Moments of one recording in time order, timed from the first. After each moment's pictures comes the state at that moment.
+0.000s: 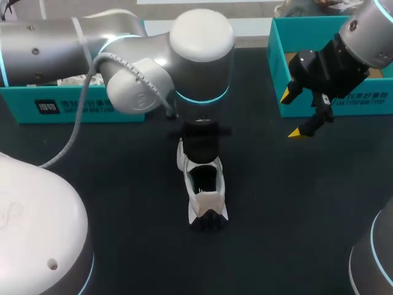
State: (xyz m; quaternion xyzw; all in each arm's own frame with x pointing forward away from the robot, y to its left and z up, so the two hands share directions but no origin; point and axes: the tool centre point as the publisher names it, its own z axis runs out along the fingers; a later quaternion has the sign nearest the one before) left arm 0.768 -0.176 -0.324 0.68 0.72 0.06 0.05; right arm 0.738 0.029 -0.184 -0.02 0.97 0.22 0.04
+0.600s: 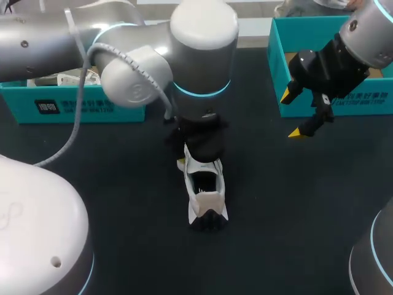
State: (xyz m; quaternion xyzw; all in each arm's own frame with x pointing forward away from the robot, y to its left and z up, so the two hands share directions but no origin) left arm 0.738 -0.164 -0.289 0.56 0.82 0.04 0.03; right arm 0.738 0.029 -0.184 -0.02 0.97 0.22 0.04
